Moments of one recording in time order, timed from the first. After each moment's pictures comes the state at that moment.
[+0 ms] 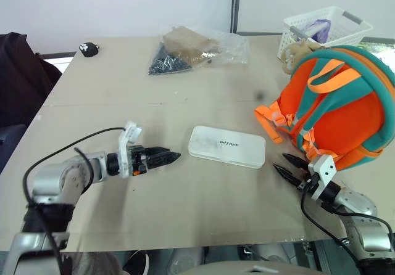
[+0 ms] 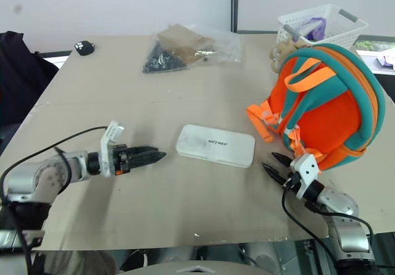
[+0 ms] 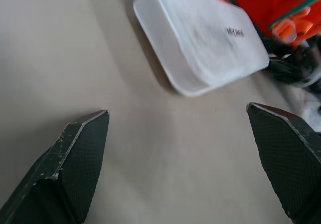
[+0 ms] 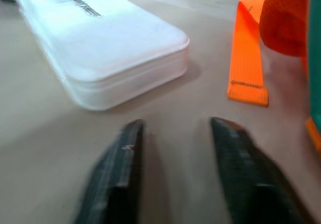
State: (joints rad) left arm -0.50 0.74 0.08 0.25 -0.83 1.13 -0.99; right arm 0.09 -0.42 -0.05 -0.05 0.19 -0.12 0.72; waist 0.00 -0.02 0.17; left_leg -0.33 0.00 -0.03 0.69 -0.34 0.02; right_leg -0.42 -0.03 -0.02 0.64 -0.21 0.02
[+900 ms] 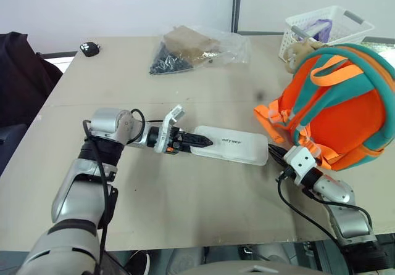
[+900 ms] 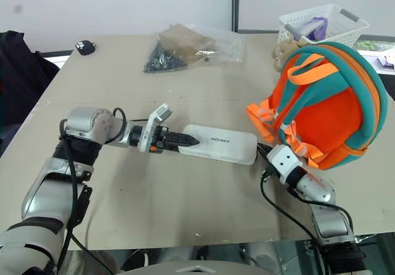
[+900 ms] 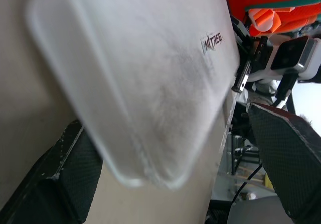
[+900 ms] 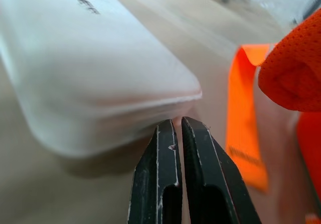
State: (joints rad) left arm -0.82 0.60 -0.19 0.46 -0.69 1.44 -1.06; right arm 0.00 -0.40 0.07 -0.06 0.00 -0.17 0.58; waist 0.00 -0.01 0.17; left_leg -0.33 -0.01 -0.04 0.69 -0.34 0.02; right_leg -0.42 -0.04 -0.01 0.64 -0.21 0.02
